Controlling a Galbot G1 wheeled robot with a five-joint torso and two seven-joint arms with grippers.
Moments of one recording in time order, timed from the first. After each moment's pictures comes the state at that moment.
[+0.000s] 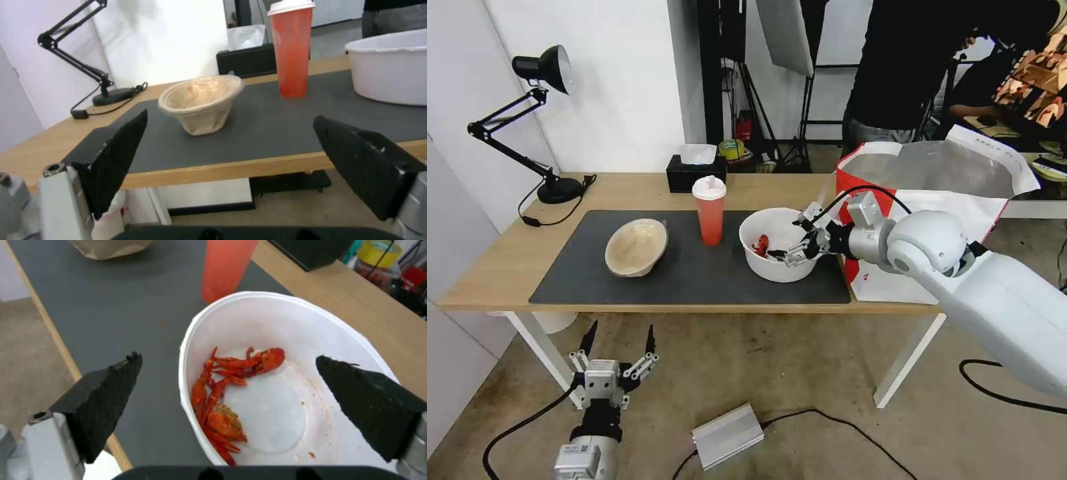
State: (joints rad) left arm 1.83 -1.59 -0.61 -2.25 0.14 -0.16 0.01; right arm -0.33 0.75 -0.22 1.83 0.71 -0.72 -0.31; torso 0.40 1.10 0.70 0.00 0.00
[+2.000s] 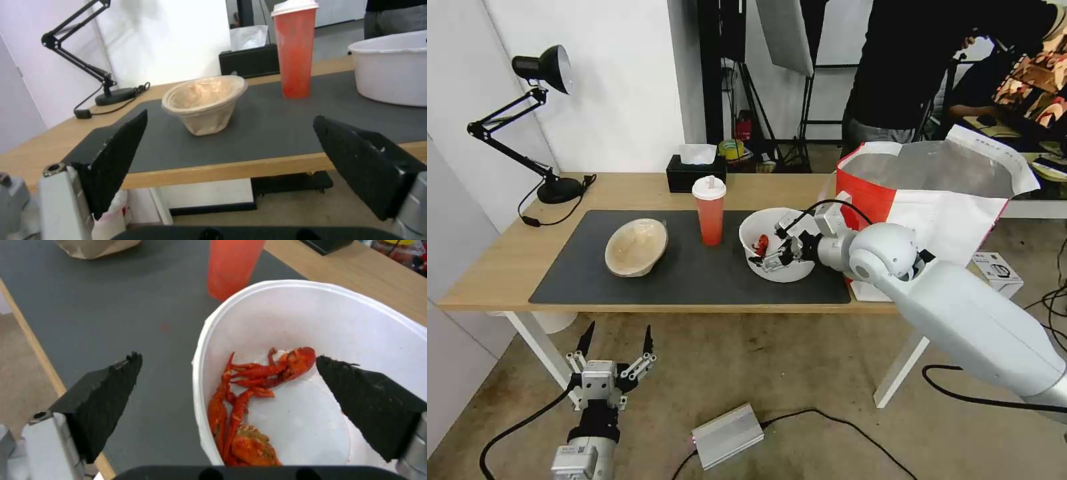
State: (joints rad) left arm 1.84 -1.59 -0.62 -2.25 0.14 -0.17 0.01; right arm -0.33 0.86 -0.29 1.75 0.74 -0.72 -0.20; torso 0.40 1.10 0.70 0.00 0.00
